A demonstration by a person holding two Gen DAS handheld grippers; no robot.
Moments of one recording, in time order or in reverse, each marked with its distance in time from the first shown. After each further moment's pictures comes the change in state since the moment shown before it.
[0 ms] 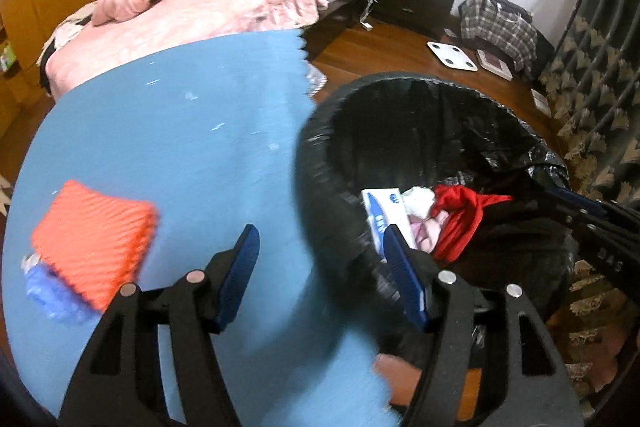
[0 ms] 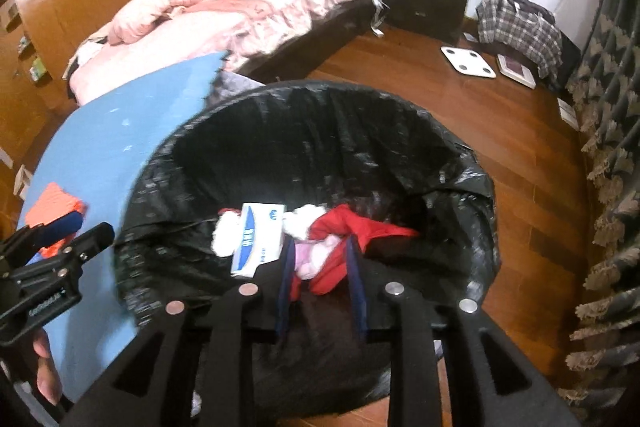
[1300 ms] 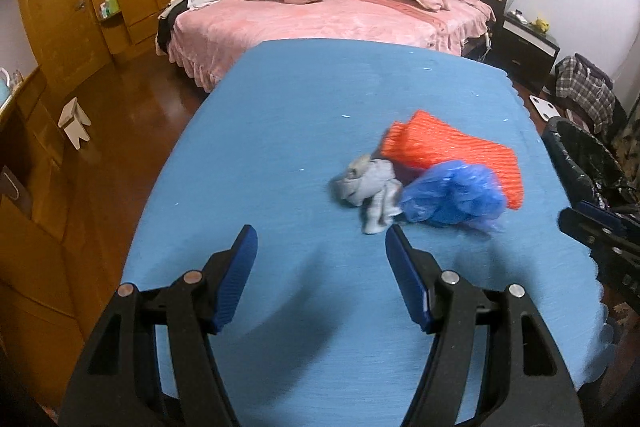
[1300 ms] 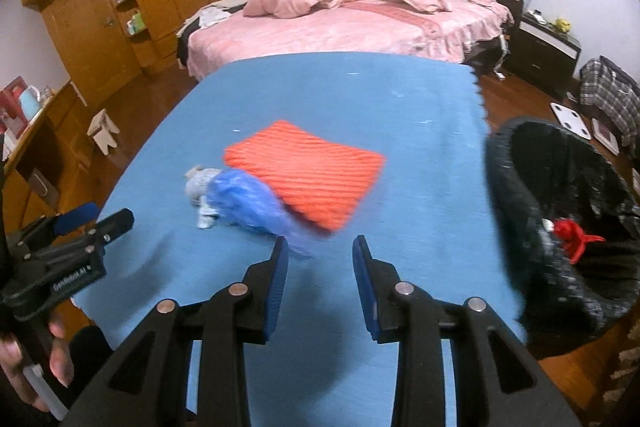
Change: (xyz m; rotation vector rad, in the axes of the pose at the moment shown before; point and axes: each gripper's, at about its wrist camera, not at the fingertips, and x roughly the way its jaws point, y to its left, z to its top) left arm -0.122 0.301 -0.116 -0.219 -0.100 0.244; right arm -0.033 0.317 -0.067 -0.226 -0.063 0.236
